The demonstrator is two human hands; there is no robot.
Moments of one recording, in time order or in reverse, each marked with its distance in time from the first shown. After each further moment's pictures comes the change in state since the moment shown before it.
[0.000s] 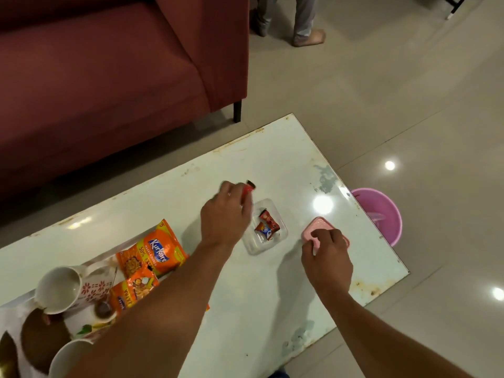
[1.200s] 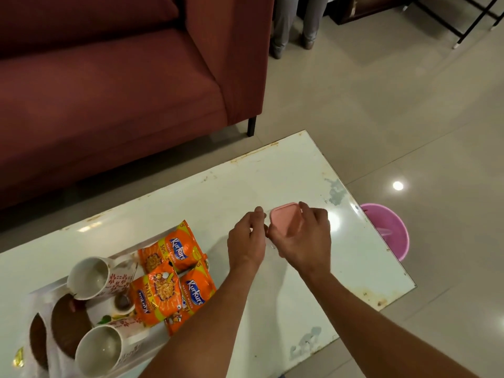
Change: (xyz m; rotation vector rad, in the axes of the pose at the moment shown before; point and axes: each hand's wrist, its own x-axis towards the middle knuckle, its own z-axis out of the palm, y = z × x) left_hand -0.041 0.035 -0.021 -0.815 -0.155 -0.689; right_hand 0.010 -0.087 -0.021 0.313 -0.005 -0.100
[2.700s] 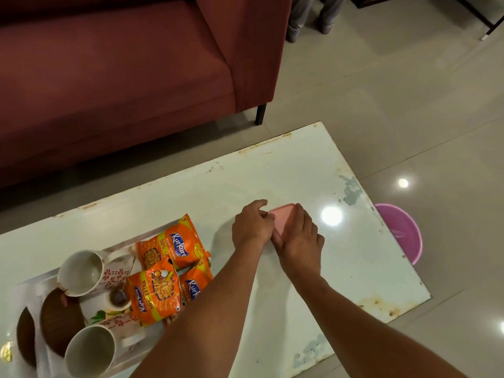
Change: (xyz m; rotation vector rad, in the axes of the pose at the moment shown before) left_hand 0.049 0.004 0.007 0.359 -0.127 -0.151; right_hand -0.001 0.022 0.061 -0.360 -0.159 -0.081
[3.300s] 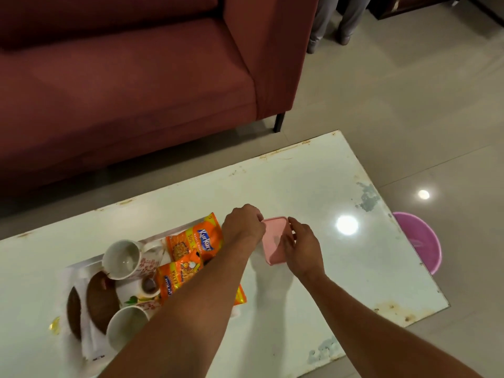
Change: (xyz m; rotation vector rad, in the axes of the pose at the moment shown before) left_hand 0.001 -0.027 -0.059 0.389 0.005 0.085; right_hand -0.010 -0.021 -0.006 0.421 -0.226 -0.003
